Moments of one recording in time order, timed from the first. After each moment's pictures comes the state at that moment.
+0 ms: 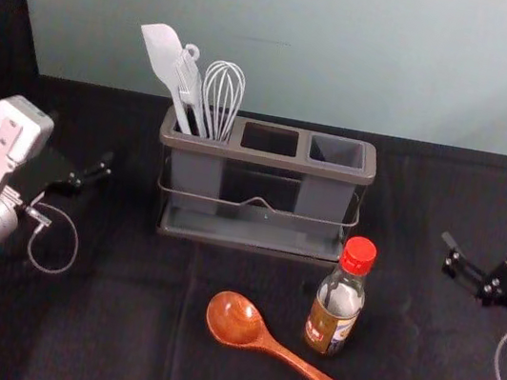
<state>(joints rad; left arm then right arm) -0.20 0.60 0.45 -1.41 -0.25 -0.12 0.03 -0.10 0.79 -0.26 -1.72 0.38 -0.29 0.12</state>
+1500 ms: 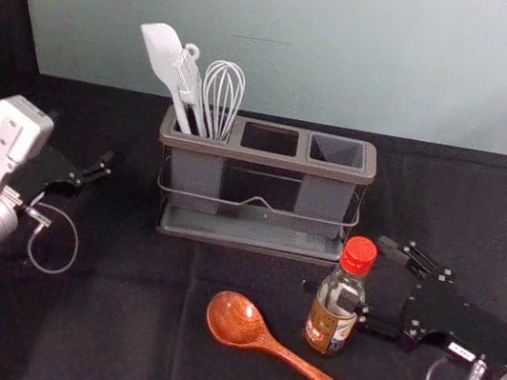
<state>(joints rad) -0.20 0.60 0.45 -1.41 -0.25 -0.12 0.03 0.04 0.75 -0.36 -1.65 0.65 -0.19 0.73</state>
